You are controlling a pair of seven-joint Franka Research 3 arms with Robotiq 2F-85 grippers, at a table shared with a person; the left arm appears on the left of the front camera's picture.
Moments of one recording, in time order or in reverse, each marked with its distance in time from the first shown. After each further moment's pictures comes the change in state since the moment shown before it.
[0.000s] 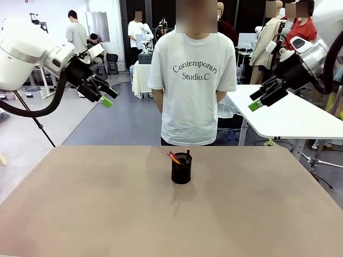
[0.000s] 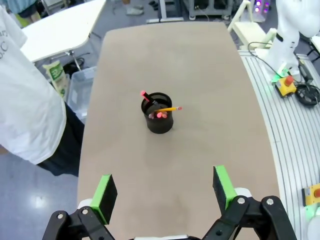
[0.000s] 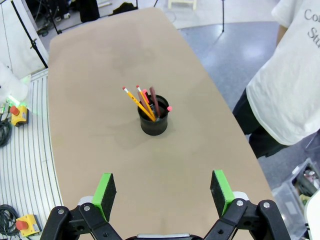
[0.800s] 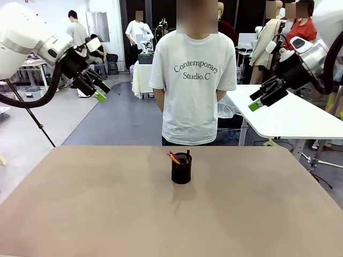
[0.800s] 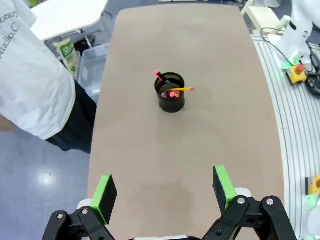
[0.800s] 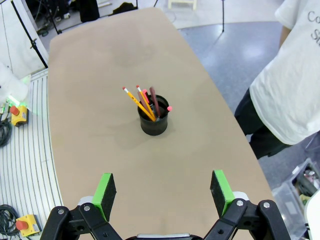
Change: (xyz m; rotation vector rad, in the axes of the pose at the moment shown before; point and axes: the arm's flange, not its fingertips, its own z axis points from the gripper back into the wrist) left arm 0.013 0.003 0.025 0.071 0.110 0.014; right arm 0.000 0.000 0.000 0.000 0.000 0.000
